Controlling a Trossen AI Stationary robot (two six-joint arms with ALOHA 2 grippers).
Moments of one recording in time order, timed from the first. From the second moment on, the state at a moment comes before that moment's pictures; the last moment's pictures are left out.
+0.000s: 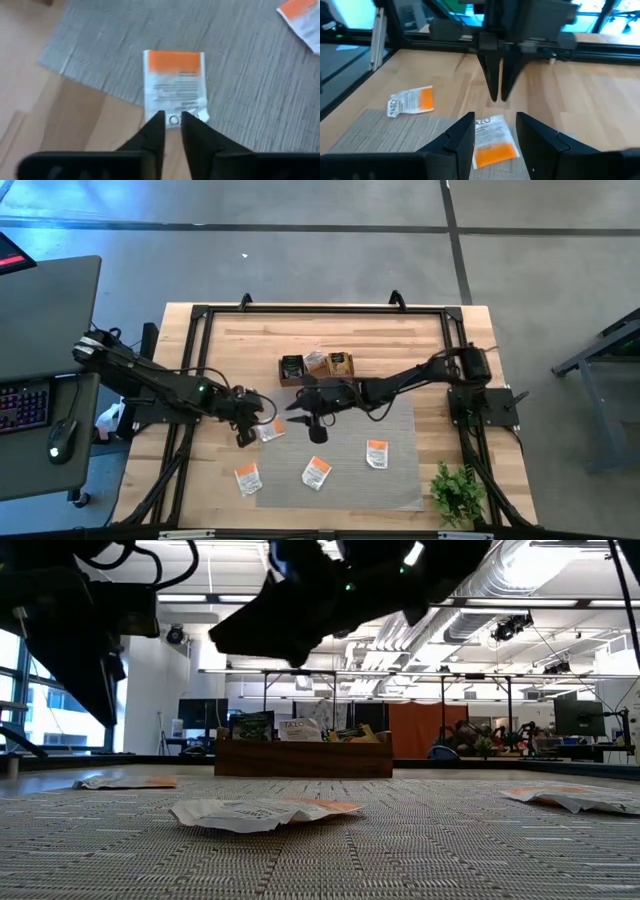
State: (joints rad) left arm -0.35 1.11 0.59 -0.53 -0.16 -0.71; right arm 0.08 1.97 1.20 0.45 -0.09 0.00
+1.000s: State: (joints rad) left arm -0.35 1.36 0.59 -0.50 -0.12 -0.70; right arm 0.04 2.39 1.66 -0.09 -0.11 -0.05
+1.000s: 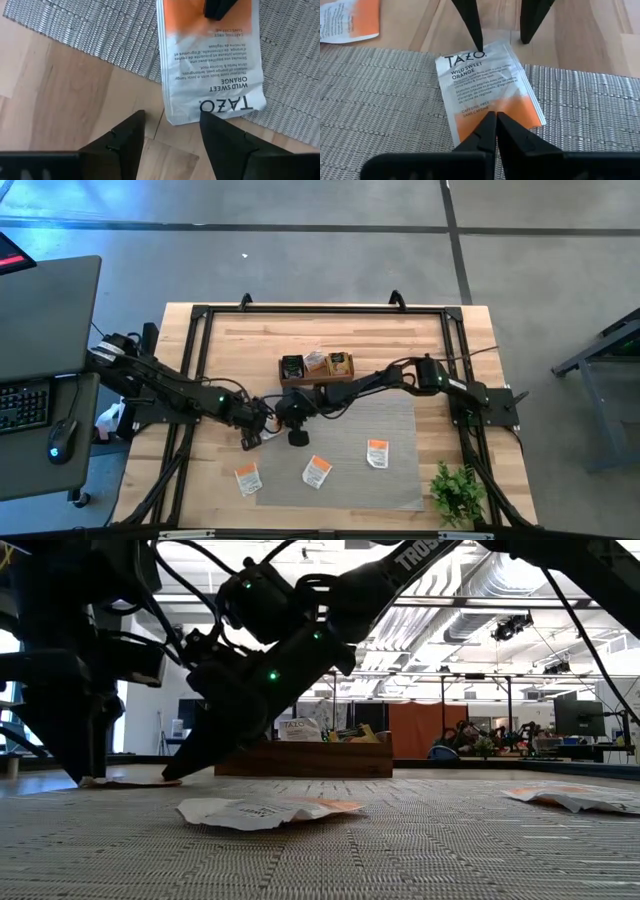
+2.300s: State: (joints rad) left arm -0.20 1.36 0.62 -0.48 0.05 -0.66; right arm 0.04 2.40 1.65 -0.07 -0.13 -0.08
